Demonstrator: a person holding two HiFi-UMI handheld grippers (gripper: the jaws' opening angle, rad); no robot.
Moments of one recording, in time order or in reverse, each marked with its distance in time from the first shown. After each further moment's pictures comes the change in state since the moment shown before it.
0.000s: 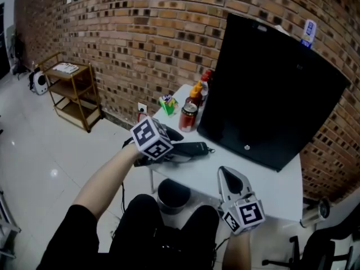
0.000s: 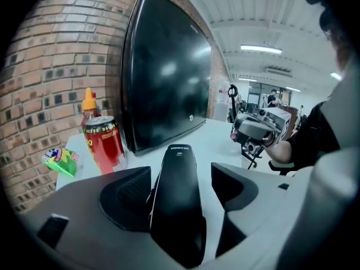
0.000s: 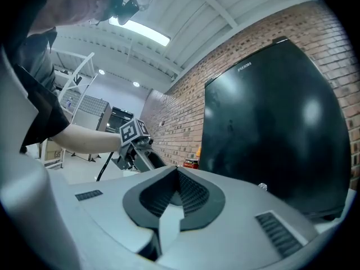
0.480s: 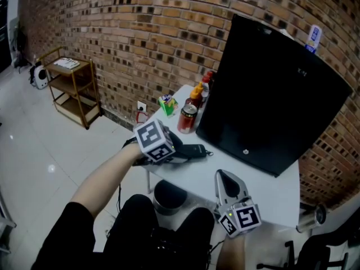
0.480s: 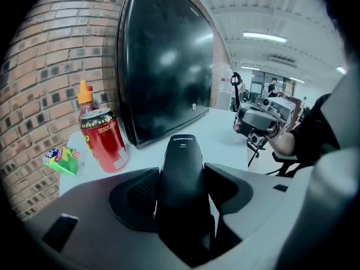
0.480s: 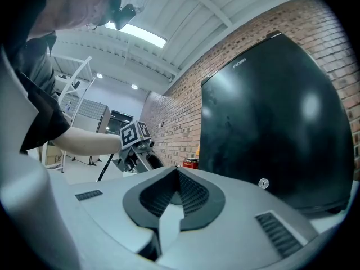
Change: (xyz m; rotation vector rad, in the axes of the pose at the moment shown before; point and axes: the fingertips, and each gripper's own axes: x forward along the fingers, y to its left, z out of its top) left arm 0.012 0.002 -0.013 0.030 0.107 0.020; right arm 0.003 -0.004 -0.009 0.034 -0.002 0.010
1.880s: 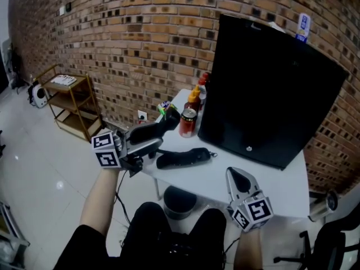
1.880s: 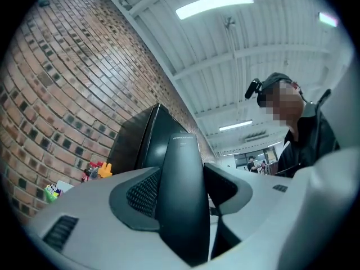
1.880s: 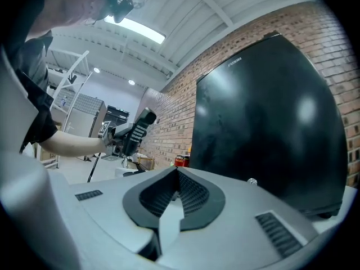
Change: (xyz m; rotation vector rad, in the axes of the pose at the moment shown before) left arm -0.169 0.000 0.041 -0.055 -1.049 -0.191; right arm 0.000 -0.023 -0.009 -0.024 0.019 -0.049
